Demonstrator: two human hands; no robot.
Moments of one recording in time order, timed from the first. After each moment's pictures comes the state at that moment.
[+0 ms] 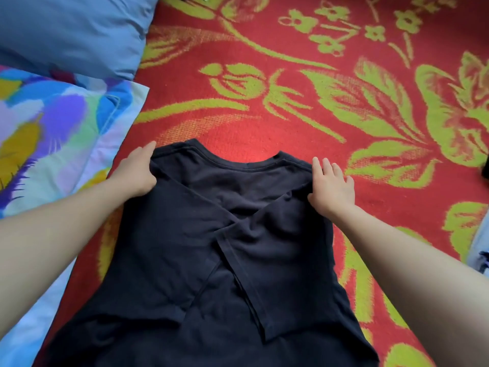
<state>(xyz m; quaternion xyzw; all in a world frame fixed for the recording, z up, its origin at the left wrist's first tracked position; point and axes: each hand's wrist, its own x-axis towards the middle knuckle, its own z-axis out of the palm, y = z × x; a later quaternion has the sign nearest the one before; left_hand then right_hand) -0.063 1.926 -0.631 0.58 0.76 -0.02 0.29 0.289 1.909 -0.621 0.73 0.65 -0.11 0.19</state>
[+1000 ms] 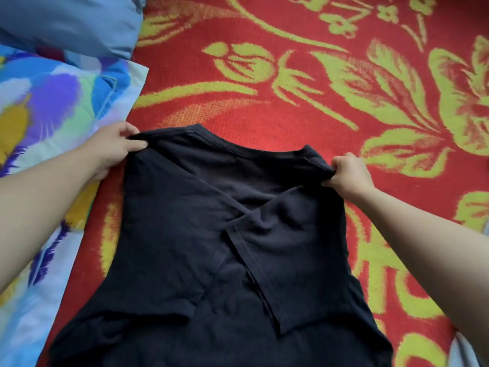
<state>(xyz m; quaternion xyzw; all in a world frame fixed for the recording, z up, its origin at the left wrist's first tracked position) -0.099 1.942 -0.636 0.40 0.73 0.25 0.49 0.297 1.924 -0.622 0.76 0.62 -0.17 0.07</state>
